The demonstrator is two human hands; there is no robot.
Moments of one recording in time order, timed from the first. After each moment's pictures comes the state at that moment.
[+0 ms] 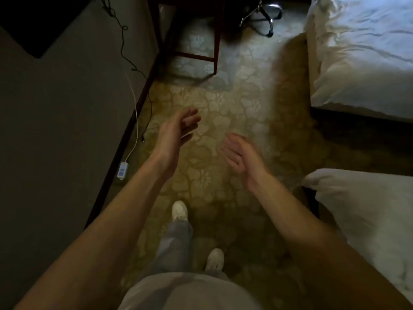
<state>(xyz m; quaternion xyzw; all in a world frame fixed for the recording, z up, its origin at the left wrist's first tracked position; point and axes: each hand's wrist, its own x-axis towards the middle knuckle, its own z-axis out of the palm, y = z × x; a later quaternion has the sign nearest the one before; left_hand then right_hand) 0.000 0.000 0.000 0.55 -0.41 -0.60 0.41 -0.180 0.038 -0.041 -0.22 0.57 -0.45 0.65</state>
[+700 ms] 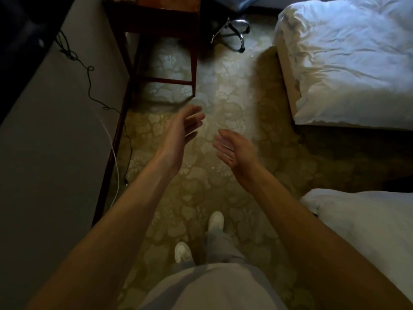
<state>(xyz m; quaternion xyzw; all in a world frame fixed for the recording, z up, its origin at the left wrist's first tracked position) 0.003 -0.289 0.017 0.49 -0.42 -0.65 0.39 -0.145 -0.239 -0.020 -0.20 0.60 -0.51 0.58</state>
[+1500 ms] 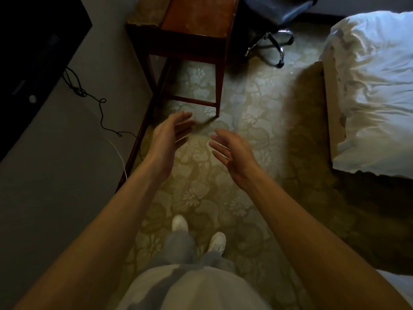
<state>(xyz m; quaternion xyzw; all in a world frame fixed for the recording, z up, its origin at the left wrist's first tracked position) -0.076 -0.562 0.003 0.57 -0.39 -0.59 0.41 -0.244 -0.546 -0.043 -0.20 0.54 -0.48 0.67</state>
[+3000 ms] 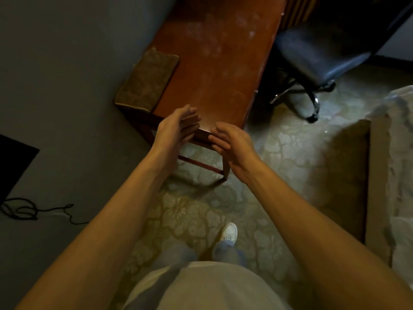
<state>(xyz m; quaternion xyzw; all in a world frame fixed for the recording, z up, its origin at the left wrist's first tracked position) -0.179 -1.170 0.007 0.61 -0.32 -0.58 0.43 -0.332 -1.185 -0.050 -0.23 0.52 -0.41 0.72</state>
